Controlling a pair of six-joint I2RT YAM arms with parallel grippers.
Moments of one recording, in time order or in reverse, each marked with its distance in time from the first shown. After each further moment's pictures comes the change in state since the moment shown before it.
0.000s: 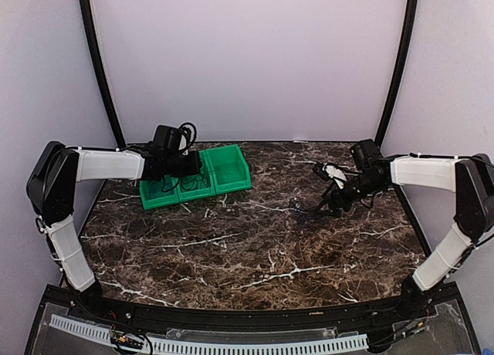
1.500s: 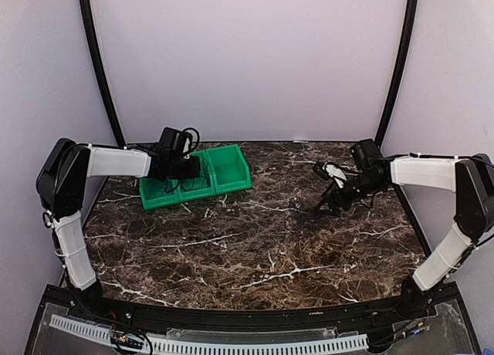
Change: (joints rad) left arm 0.011 0.092 0.079 -0.074 -0.108 0.071; right arm 0.000 0.000 0.000 0.008 -0.004 0.023
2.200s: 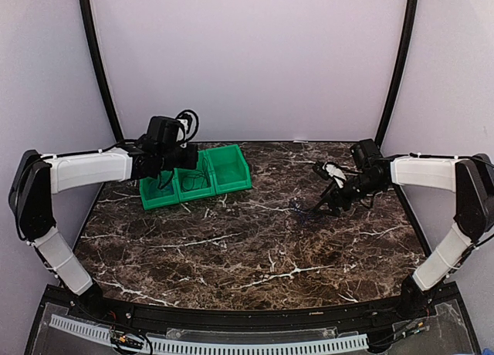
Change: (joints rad) left arm -0.111 -0.286 -0.105 -0.024 -0.109 0.145; right arm 0.000 0.000 0.000 0.000 -0.027 0.008
